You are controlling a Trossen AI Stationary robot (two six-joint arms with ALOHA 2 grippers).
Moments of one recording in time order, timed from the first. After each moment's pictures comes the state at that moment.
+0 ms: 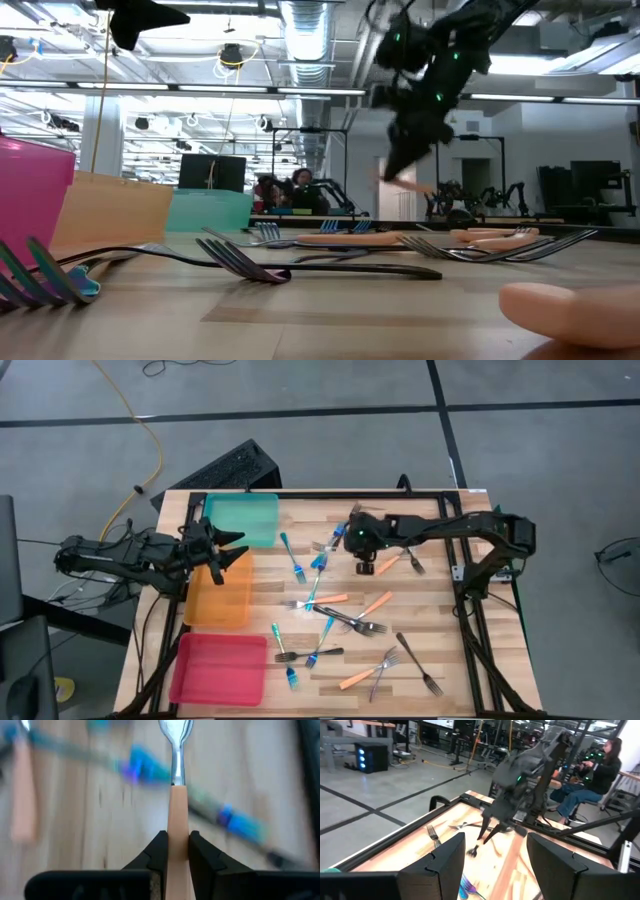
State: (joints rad) left arm -0.14 0.51 0.63 -0.26 -0.52 -0.31; right arm -0.26 1.58 1.02 -0.34 0.03 -0.30
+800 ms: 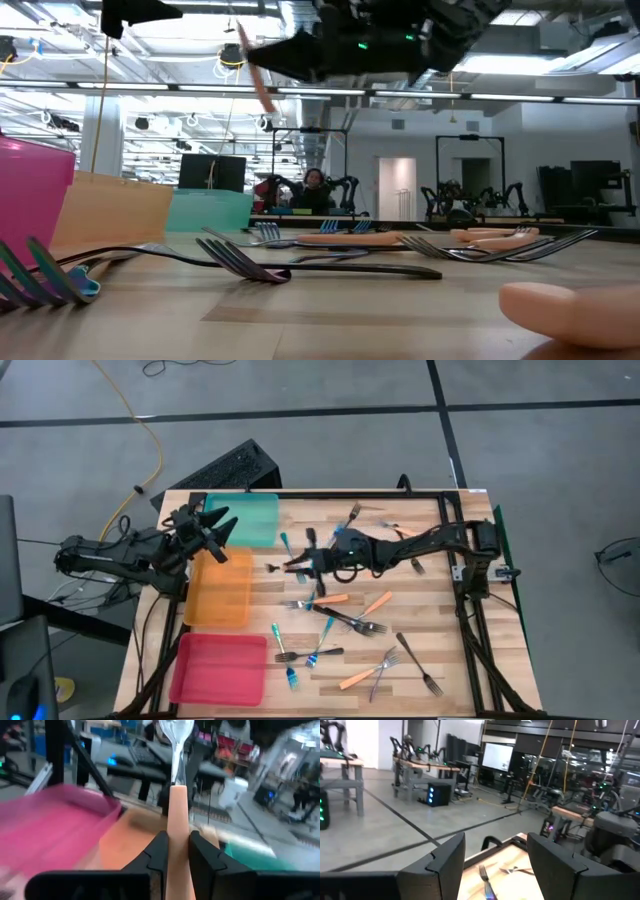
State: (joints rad) left arm -0.14 0.50 0.63 -0.08 -0.87 -0.18; right arm -0.08 1.88 1.16 0.68 -0.24 -0.29
